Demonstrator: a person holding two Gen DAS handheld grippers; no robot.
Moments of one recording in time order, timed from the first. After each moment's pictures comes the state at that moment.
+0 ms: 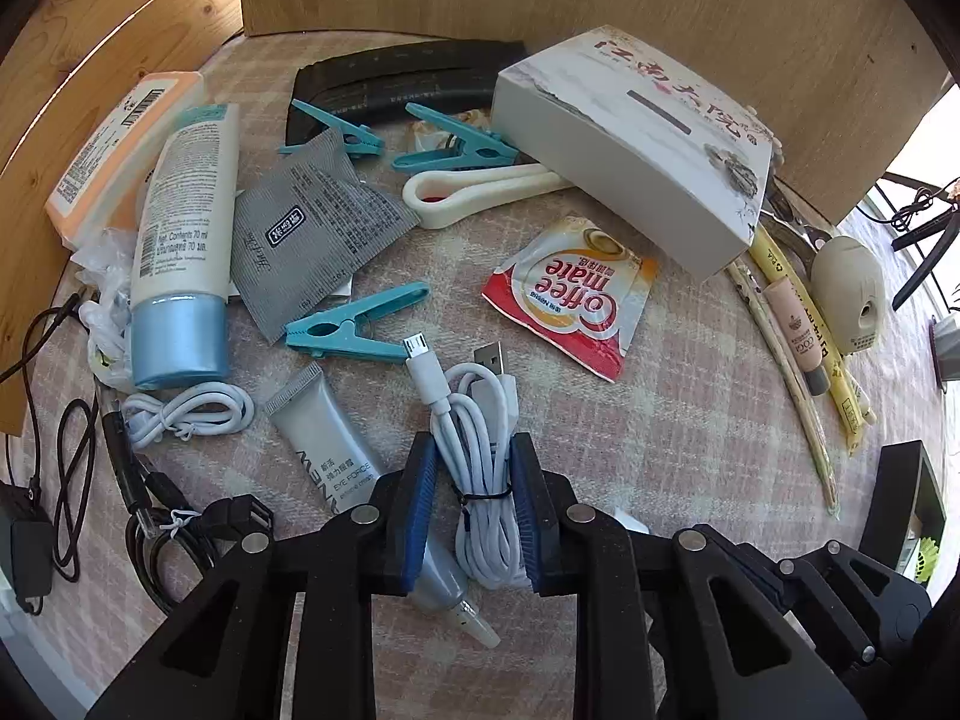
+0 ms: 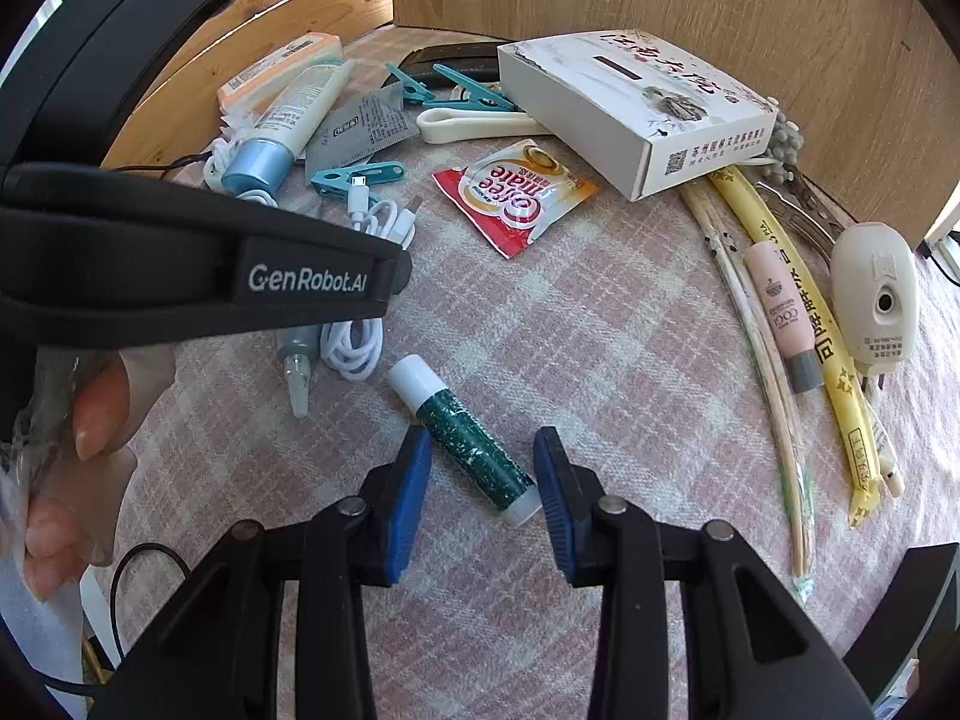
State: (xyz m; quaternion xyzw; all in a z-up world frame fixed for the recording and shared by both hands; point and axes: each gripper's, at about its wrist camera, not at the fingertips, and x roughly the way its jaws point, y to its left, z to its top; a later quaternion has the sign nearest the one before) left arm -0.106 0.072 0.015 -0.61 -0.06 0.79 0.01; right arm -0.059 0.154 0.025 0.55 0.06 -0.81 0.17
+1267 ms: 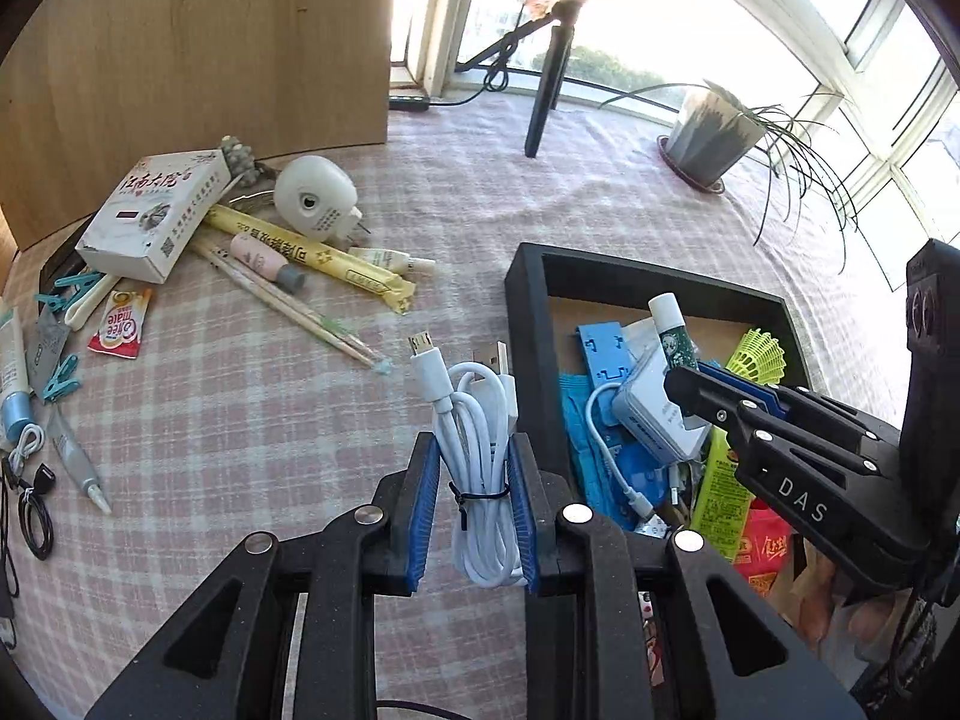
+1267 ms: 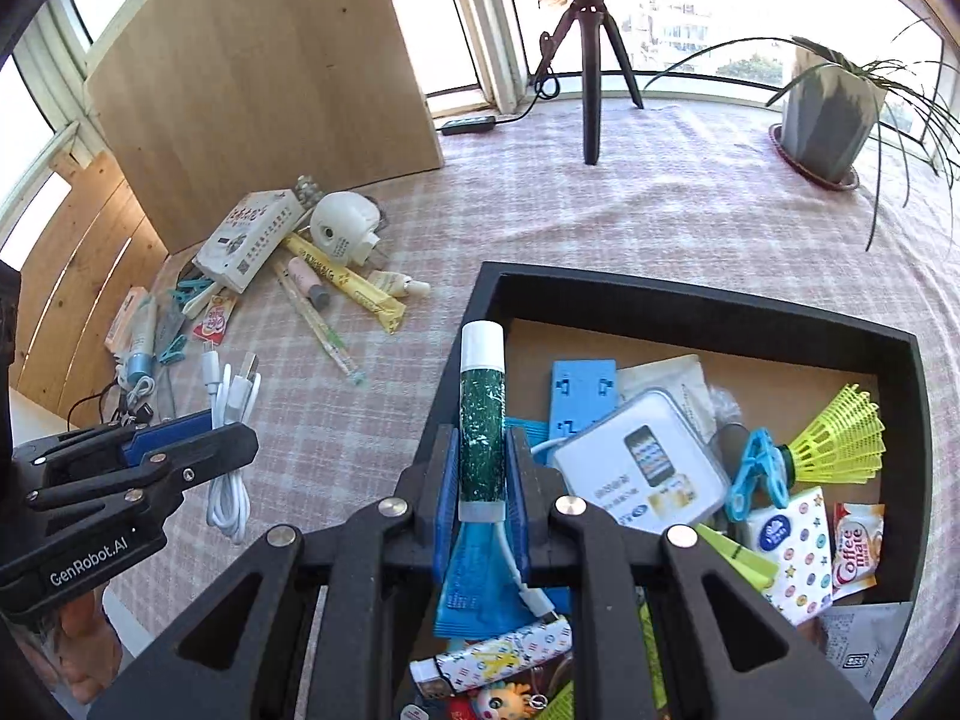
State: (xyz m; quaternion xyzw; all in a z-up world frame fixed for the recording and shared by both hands) left arm 0.060 0.293 0.110 -0.55 0.04 0.80 0.26; right arm 0.104 0.431 0.109 0.47 -0.17 -0.86 -0.08
